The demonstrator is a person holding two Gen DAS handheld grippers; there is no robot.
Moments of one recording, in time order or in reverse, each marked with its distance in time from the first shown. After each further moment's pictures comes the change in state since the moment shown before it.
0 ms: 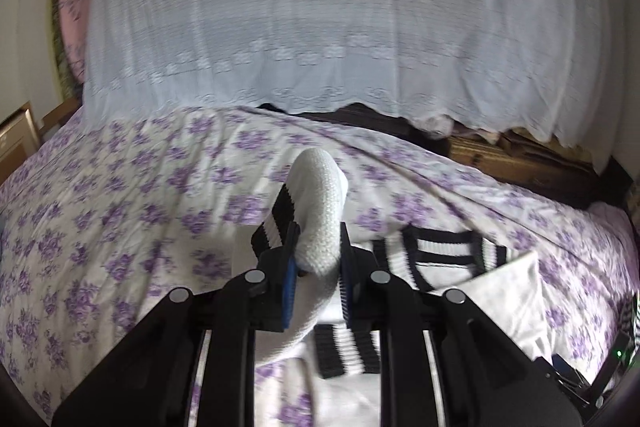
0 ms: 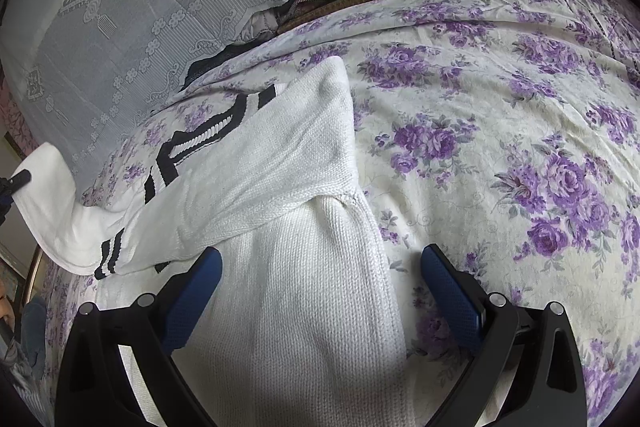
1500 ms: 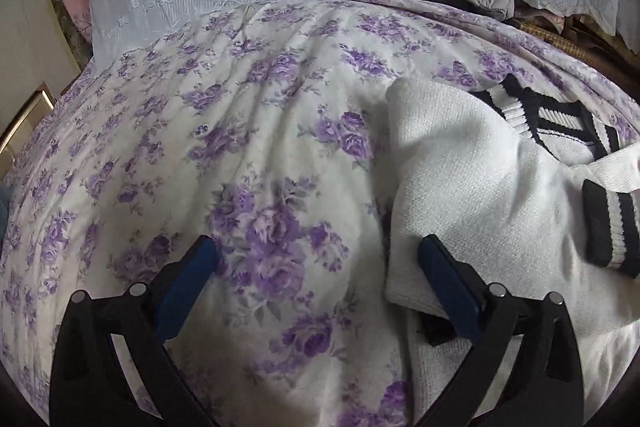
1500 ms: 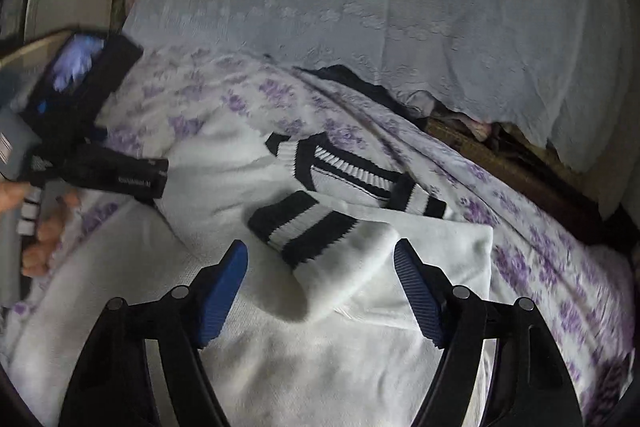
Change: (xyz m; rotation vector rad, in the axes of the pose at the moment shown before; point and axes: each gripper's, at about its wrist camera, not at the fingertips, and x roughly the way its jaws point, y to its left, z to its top) left arm 0.115 0.034 -0.109 0.079 0.250 0.195; right arm 0.020 0.196 -0.032 -0.855 -0.132 -0.138
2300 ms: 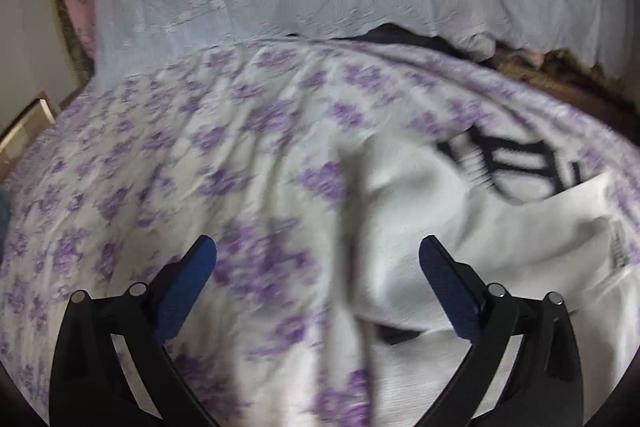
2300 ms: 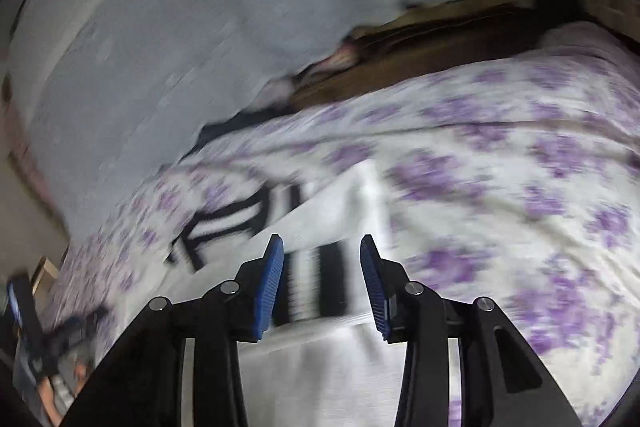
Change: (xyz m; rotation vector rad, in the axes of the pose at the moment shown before) left arm -0.047 -0.006 0.015 -0.028 -0.108 -0.089; right arm -0.004 -0.171 -0.057 0.801 -0.014 0.096
